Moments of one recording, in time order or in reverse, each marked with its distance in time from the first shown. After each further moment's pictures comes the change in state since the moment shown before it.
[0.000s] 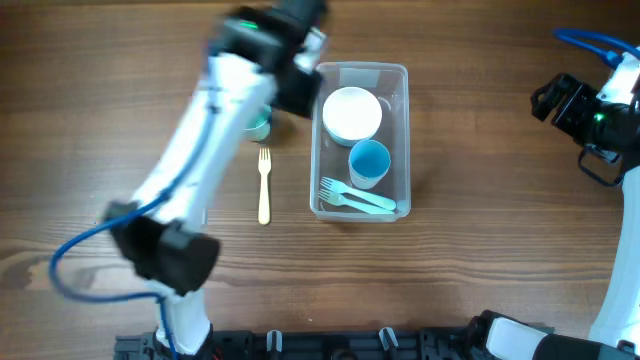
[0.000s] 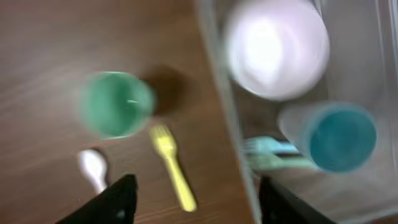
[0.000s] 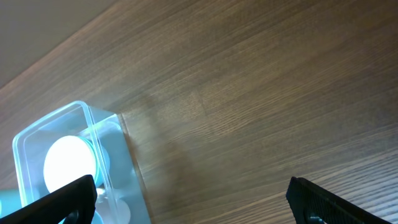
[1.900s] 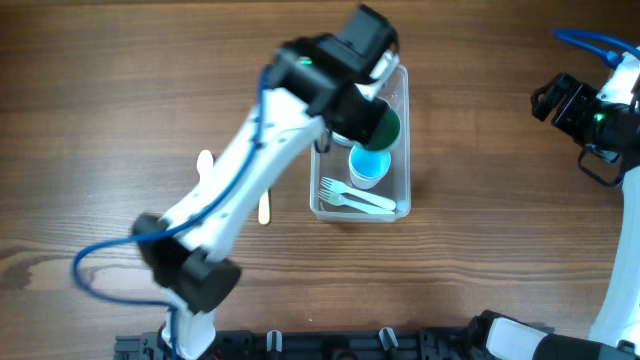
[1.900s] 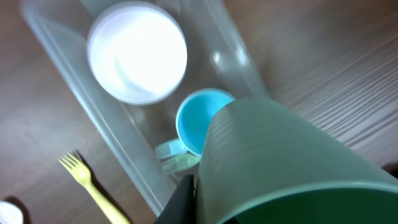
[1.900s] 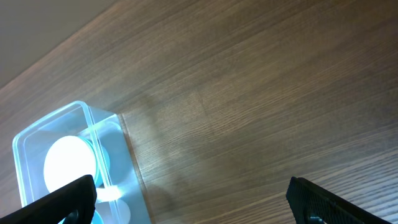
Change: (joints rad) left arm -0.251 -0.012 -0.013 0.073 0.098 -0.023; right arm 0.000 0.000 0.000 0.000 0.000 0.000
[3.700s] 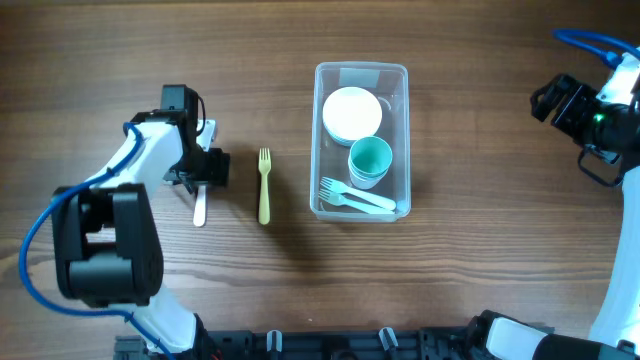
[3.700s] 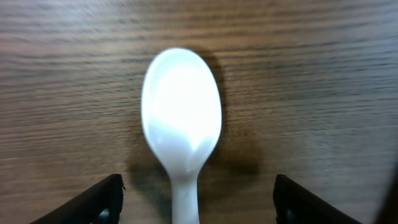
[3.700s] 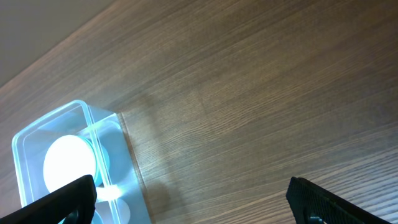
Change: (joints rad) left arm 0.706 -0.111 -1.026 0.594 -0.062 0.213; right arm 0.000 0.000 -0.002 -0.002 0.000 0.000
